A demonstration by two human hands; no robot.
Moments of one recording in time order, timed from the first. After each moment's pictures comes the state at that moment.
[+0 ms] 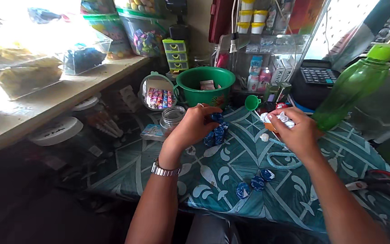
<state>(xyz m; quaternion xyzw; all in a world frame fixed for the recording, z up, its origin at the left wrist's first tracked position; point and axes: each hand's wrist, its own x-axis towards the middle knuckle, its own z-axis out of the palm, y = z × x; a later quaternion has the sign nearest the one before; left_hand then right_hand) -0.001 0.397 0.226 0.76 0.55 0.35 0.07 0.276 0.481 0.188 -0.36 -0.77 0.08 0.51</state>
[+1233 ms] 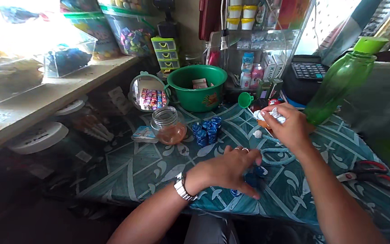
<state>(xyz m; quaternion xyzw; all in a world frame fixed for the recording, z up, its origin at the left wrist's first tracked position) 0.089 0.386 0.195 0.88 0.39 0.08 0.26 0.280 0.483 0.190 -0.38 -0.78 0.07 0.49</state>
